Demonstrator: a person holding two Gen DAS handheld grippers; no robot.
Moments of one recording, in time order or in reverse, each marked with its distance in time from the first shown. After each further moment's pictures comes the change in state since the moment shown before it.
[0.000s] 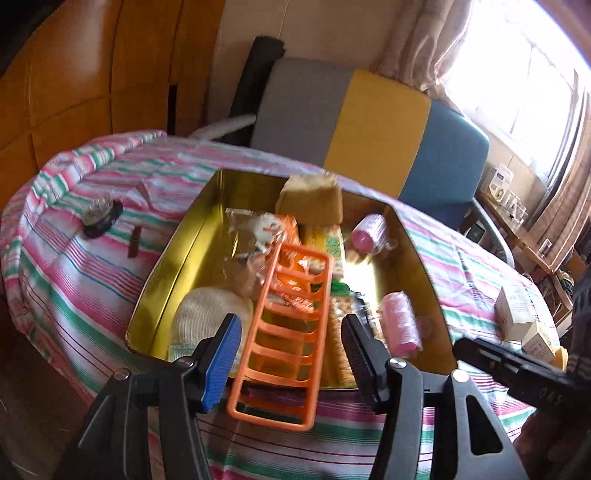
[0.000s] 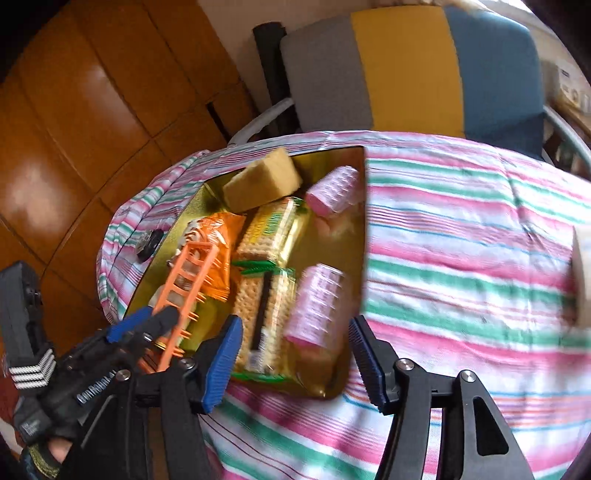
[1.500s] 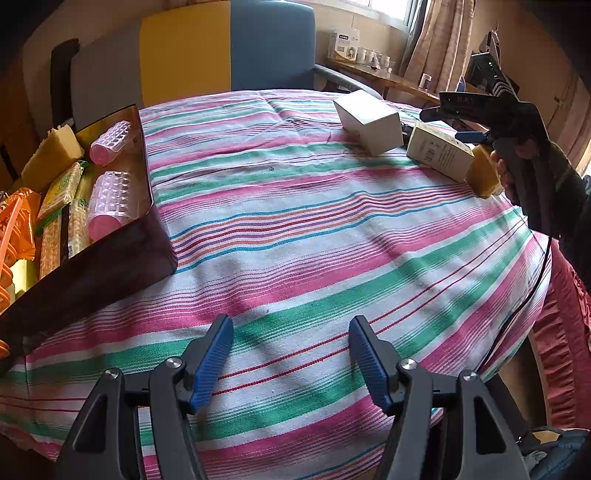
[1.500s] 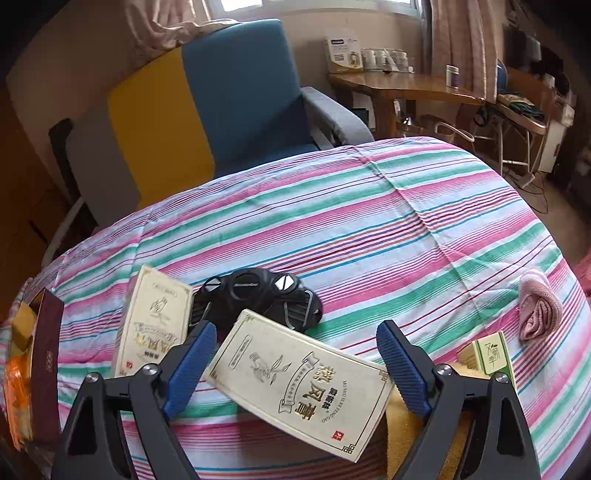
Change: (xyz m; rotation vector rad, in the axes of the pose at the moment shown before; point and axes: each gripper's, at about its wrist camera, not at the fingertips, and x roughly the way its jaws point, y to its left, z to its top) left arm 0.039 -0.160 -0.115 0.522 0.299 -0.306; right arm -0.130 -0.303 0.013 0.346 -0.152 -0.509
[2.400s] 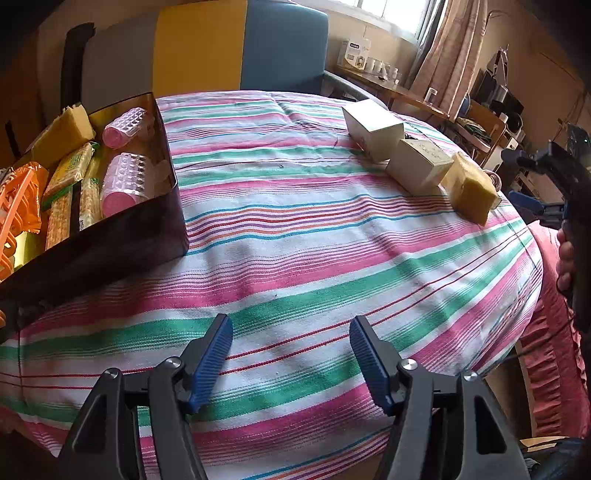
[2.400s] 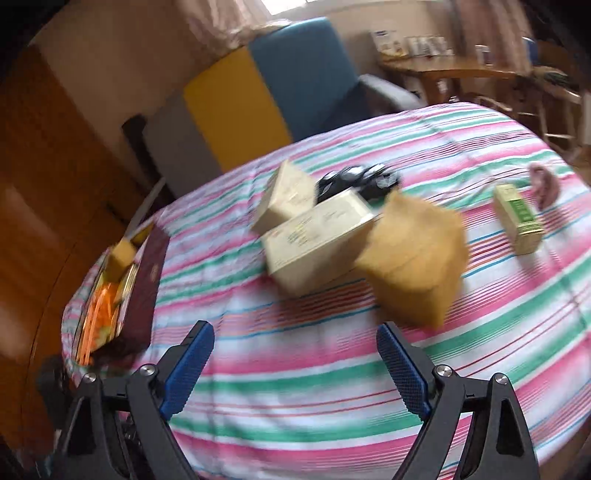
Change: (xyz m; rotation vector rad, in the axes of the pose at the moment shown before) left arm -0.007 0.009 -0.007 -0.063 -0.013 -0.031; right arm -0.107 -0.007 -0.113 0.117 -0.026 0.240
